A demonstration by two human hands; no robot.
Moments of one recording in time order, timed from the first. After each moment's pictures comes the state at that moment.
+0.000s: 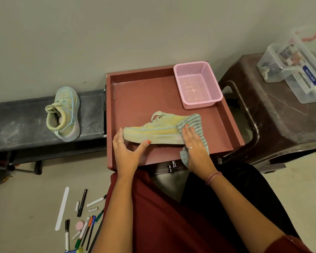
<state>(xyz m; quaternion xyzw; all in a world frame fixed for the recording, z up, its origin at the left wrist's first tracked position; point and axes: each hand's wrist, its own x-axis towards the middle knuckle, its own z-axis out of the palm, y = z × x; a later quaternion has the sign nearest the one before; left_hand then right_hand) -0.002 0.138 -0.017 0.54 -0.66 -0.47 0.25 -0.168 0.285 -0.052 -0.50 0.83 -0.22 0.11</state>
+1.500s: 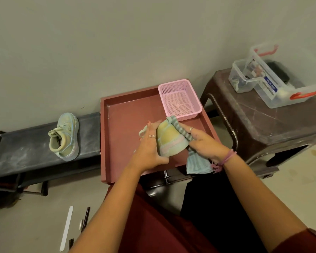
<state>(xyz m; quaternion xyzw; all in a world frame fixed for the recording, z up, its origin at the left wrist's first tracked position) -0.081 0.168 0.053 0.23 -0.88 -0.41 0.09 -0.232 0.306 0.070 -0.37 0.64 -0.49 0.47</state>
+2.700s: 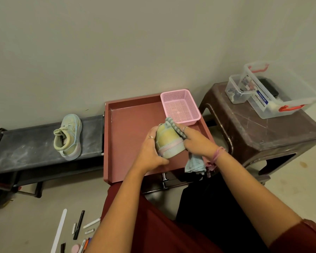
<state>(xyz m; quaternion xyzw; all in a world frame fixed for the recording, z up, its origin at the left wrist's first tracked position) -0.071 0.177 0.057 0.25 -0.80 -0.53 0.15 -0.201 0.294 0.129 -0.46 0.75 -0.35 0.31</state>
